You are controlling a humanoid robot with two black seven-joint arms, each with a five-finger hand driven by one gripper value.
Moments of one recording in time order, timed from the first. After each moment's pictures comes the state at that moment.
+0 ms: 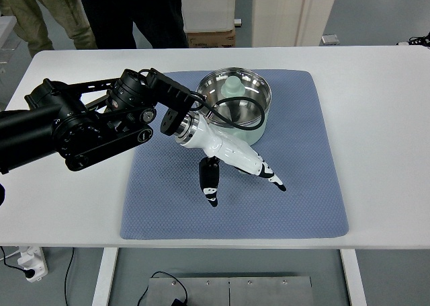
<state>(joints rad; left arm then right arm) -1.25 0.25 -0.18 -1.16 1.69 -0.61 -0.51 -0.01 0.00 0.39 0.17 -0.46 -0.07 -0.10</state>
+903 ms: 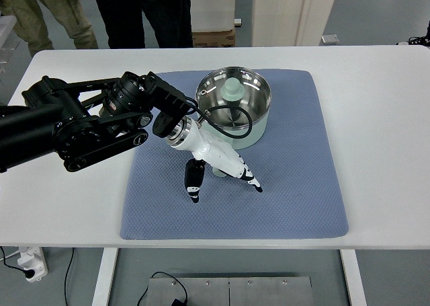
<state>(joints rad) -1.27 0.25 -0.12 -1.13 1.79 -0.61 -0.51 -0.01 0.00 0.39 0.17 -0.46 -0.07 -0.10</state>
